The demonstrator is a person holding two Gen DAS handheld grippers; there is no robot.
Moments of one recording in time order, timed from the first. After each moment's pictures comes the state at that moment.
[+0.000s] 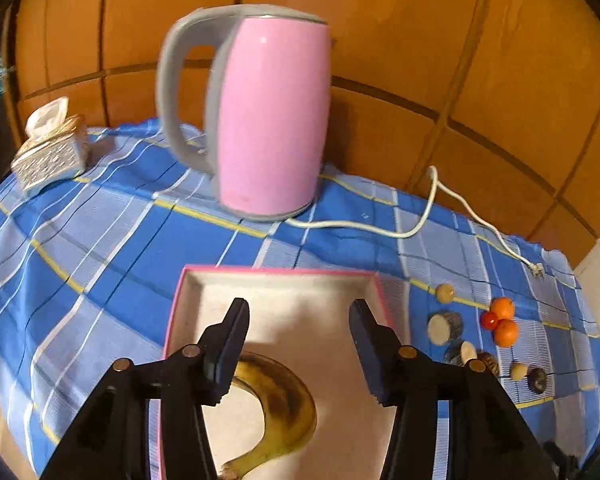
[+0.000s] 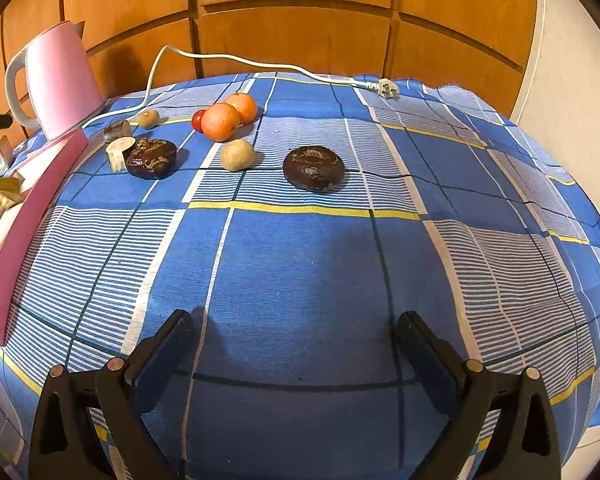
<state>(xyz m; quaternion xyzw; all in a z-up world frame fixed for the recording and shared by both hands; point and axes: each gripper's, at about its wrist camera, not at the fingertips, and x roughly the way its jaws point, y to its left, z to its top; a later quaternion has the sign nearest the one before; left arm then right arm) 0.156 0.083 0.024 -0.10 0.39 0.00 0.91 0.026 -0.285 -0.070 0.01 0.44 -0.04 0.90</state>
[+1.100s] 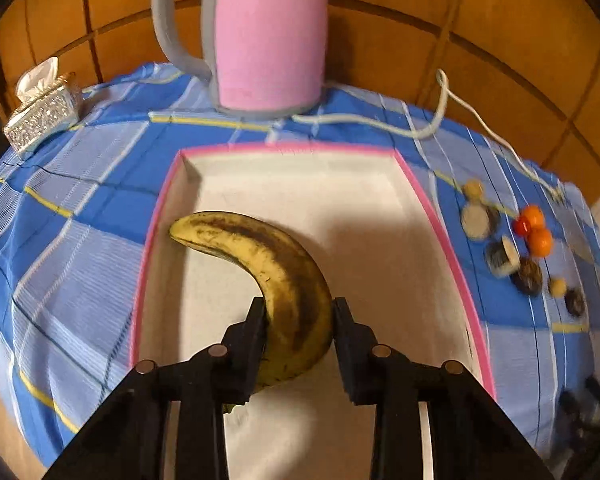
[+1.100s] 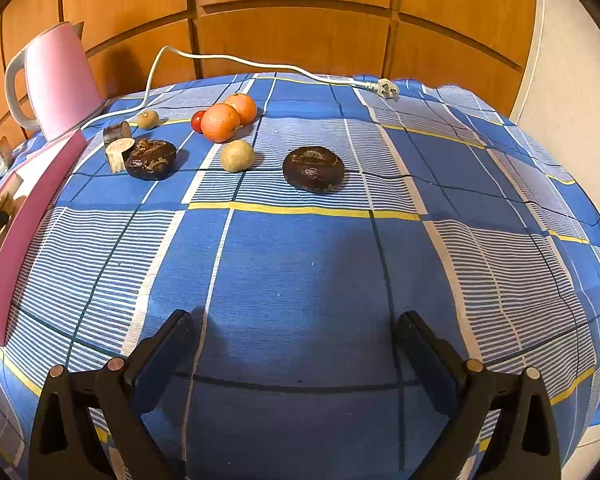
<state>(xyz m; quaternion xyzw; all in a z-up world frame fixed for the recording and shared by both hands) 0.131 0.072 -0.044 -0.05 0.46 0.00 0.88 0.027 -0.286 -0.070 0.01 0.44 -0.04 0.90</state>
